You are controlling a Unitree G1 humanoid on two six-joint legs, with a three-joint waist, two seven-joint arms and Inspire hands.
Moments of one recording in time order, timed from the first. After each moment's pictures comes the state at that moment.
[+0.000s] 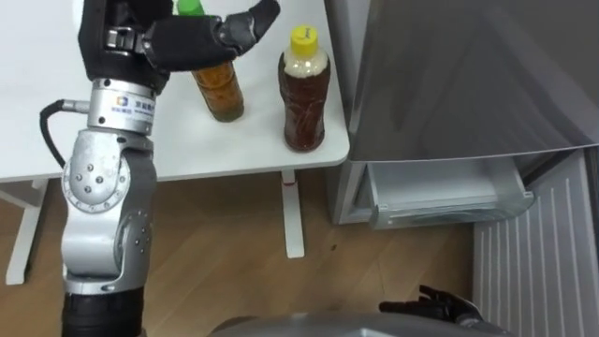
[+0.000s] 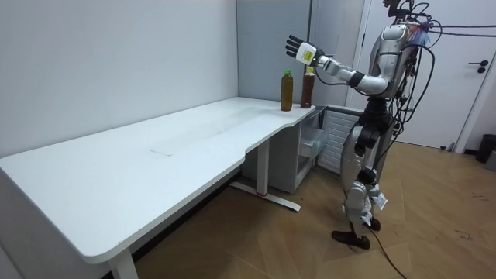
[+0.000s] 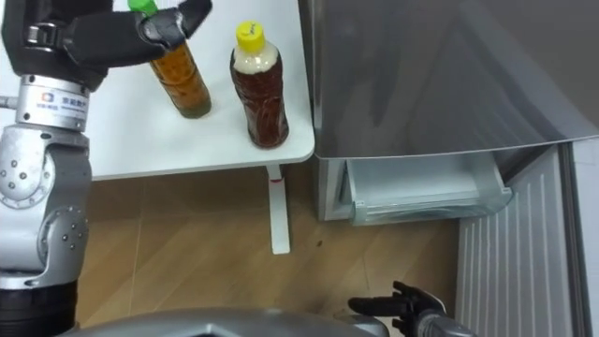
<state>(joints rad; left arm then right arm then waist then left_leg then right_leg) 0.05 0.18 0.05 -0.41 -0.28 -0.03 -0.12 0.02 -0.22 0.01 1.33 0.18 -0.03 0.21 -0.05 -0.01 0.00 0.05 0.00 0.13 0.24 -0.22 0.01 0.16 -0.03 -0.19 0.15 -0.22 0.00</state>
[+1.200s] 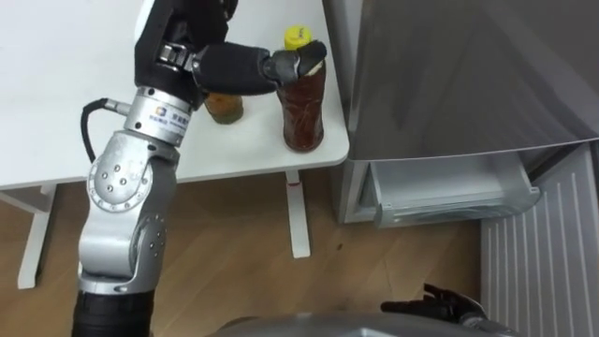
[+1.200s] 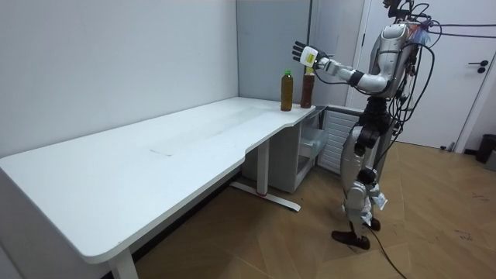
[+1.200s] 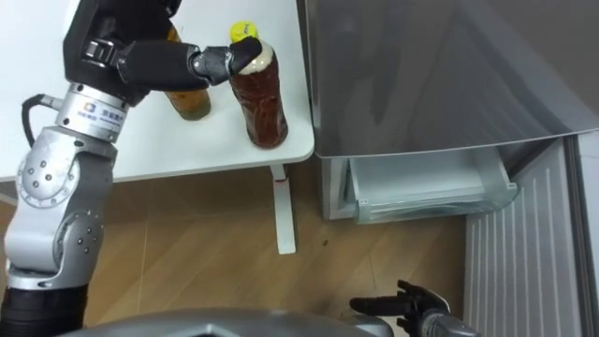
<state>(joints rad) 0.05 0.18 -0.04 -0.39 -0.28 0.03 -0.22 0.02 -0.23 0.02 1.31 0.18 -0.02 0.20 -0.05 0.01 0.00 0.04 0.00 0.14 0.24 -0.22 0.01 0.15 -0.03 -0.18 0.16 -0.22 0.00</state>
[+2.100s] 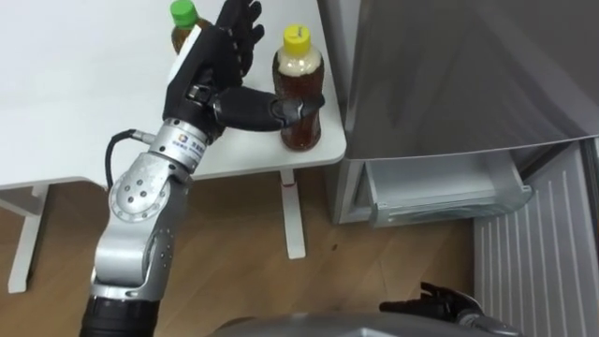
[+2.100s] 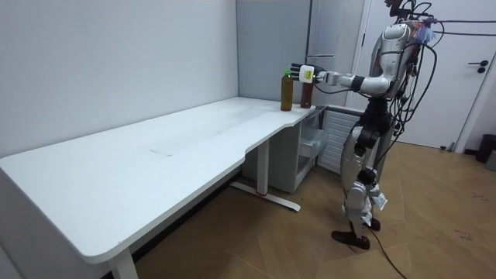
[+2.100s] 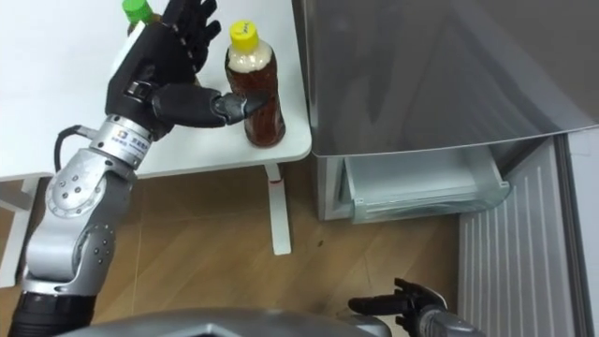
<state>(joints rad) 0.10 0.18 -0.07 -0.25 -0.25 0.07 -0.25 0.02 -0.23 0.03 1.28 0.15 0.00 0.19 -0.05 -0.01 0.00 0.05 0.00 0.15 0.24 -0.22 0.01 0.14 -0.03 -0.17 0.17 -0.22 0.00</state>
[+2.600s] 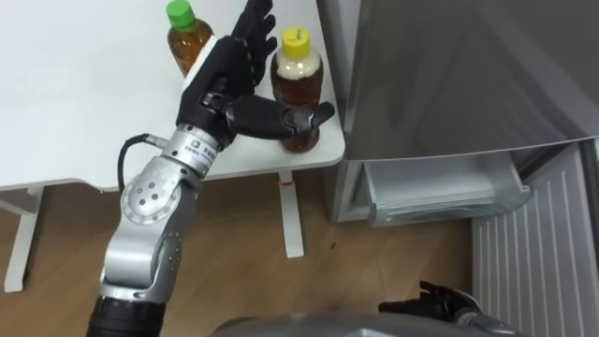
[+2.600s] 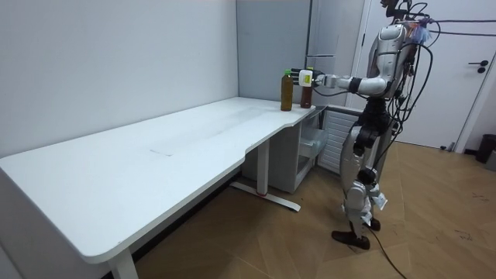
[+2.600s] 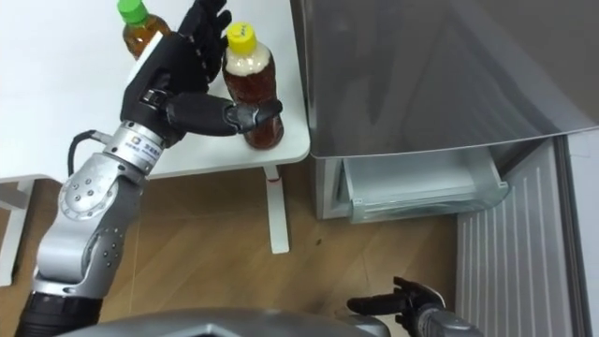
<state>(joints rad) 0.10 0.18 -0.11 -0.22 -0.25 0.07 -0.24 0.02 -0.22 0.06 1.28 0.15 -0.01 0.16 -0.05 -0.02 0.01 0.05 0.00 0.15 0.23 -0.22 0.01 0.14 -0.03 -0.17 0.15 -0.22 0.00</state>
